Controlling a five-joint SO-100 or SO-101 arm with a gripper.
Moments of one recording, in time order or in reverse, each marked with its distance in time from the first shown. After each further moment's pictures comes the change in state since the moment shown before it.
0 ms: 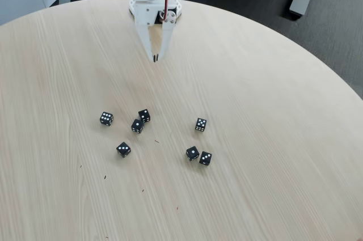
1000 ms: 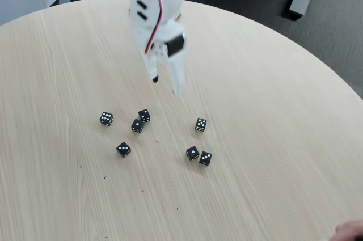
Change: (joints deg) arm 0.1 -72.5 -58.3 -0.2 43.2
